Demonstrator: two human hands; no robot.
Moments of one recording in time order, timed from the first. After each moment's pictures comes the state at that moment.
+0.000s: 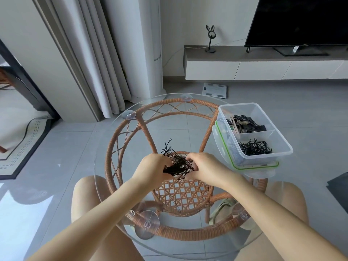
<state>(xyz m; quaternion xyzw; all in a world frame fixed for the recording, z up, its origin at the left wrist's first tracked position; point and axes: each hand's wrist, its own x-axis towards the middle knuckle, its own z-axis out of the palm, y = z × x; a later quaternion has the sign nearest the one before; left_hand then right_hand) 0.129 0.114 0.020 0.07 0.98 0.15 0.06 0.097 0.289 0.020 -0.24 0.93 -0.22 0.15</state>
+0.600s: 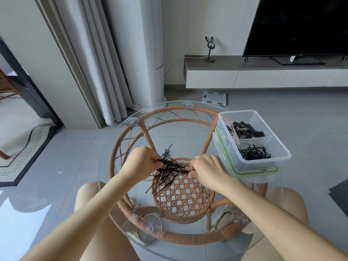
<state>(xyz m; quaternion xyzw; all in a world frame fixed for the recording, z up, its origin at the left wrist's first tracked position) 0.124 0.086 0.051 0.00 0.97 0.25 0.03 0.093 0.285 0.010 -0.29 0.96 -0.06 0.00</state>
